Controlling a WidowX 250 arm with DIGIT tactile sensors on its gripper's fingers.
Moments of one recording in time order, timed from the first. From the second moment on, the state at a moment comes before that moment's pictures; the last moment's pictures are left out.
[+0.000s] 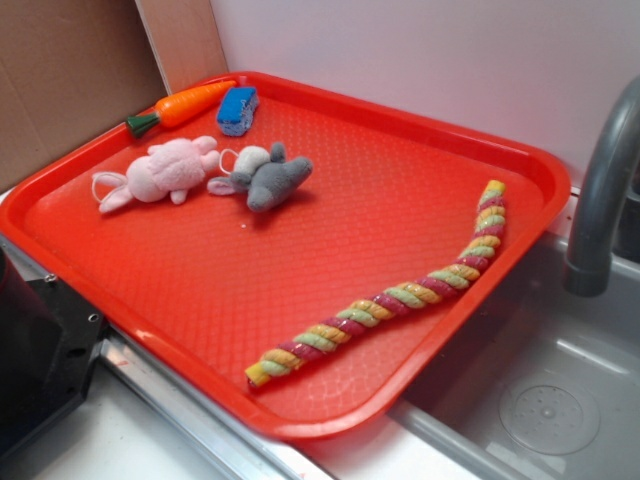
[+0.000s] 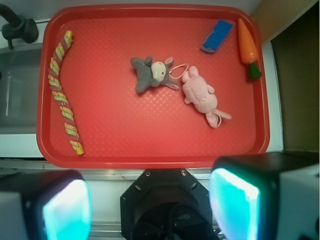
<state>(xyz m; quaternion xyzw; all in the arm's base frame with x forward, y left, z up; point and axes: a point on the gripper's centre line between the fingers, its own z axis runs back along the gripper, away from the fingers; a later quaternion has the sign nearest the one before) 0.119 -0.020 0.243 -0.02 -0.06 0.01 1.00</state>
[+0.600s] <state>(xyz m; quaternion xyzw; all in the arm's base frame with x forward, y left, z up) 0.135 0.030 0.186 0.04 -0.04 0.10 0.99</state>
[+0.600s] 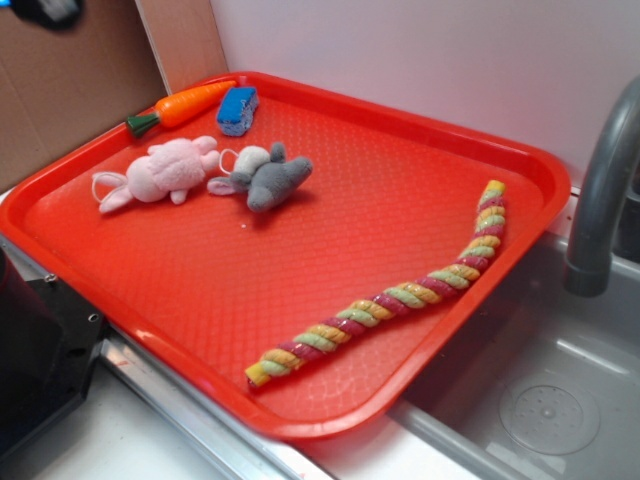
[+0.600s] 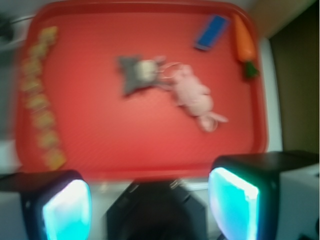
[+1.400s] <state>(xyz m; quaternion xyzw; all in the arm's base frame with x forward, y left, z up) 0.249 0.067 0.104 0.03 -0.13 0.19 0.97</state>
